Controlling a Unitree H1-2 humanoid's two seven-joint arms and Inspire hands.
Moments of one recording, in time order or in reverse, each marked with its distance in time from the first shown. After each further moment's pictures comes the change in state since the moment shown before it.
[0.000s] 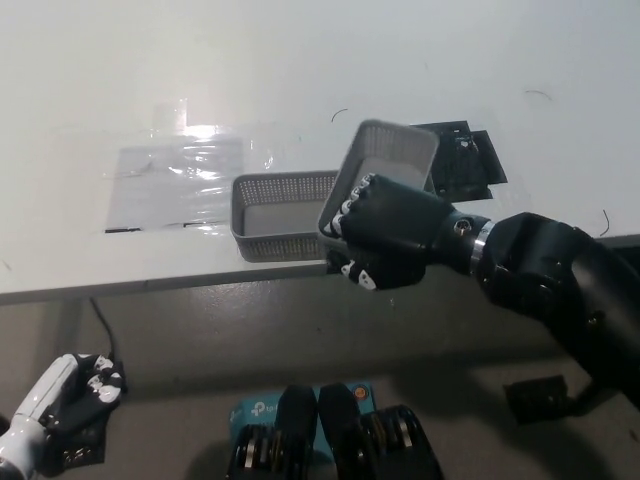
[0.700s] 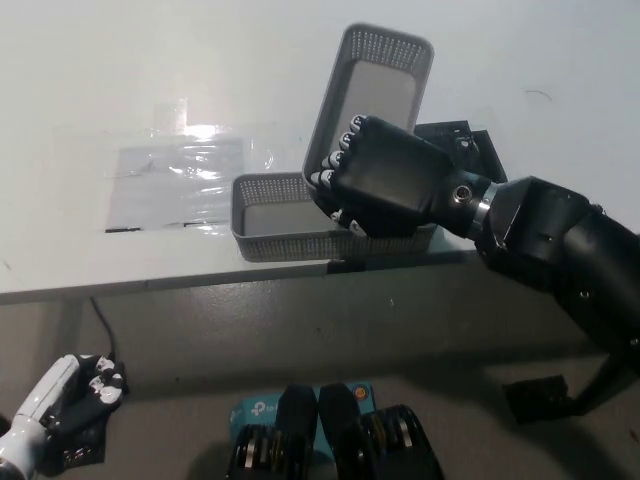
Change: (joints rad) left_arm 0.000 0.000 0.000 -0.002 0.000 0.000 -0.010; right_arm -0.083 -0.006 0.002 0.026 -0.217 -0.062 -0.260
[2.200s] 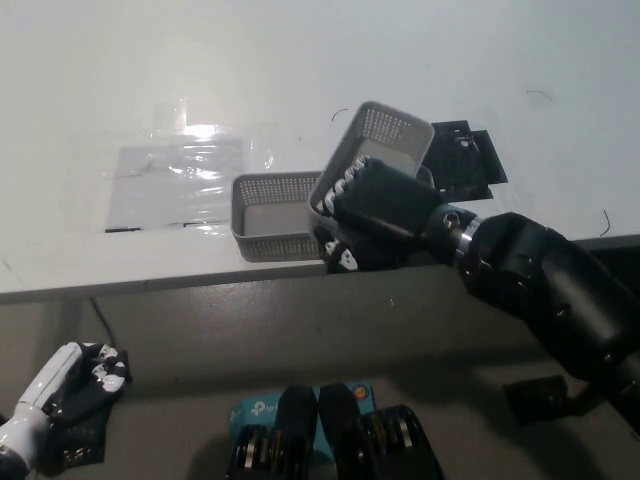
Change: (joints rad) left_arm -0.026 0.001 -0.001 -0.001 0.001 0.000 -0.006; right_arm 0.063 0.059 0.016 0.186 0.164 -0.006 0.009
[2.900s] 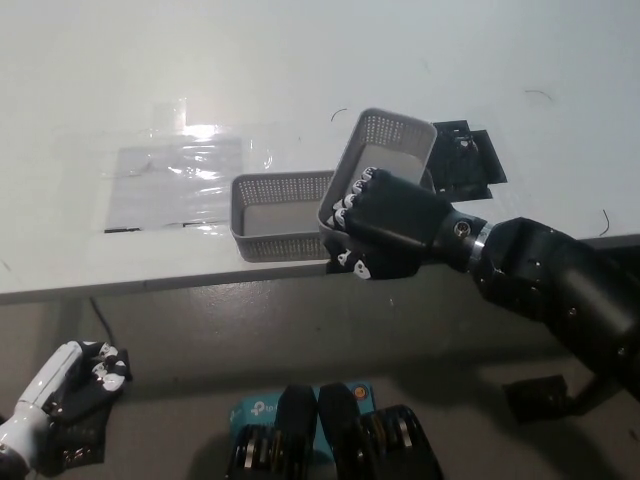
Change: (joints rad) left_arm -0.002 0.000 -0.001 0.000 0.000 -0.001 0.000; right_arm -0.032 -0.056 0.079 0.000 0.030 -0.008 -0.068
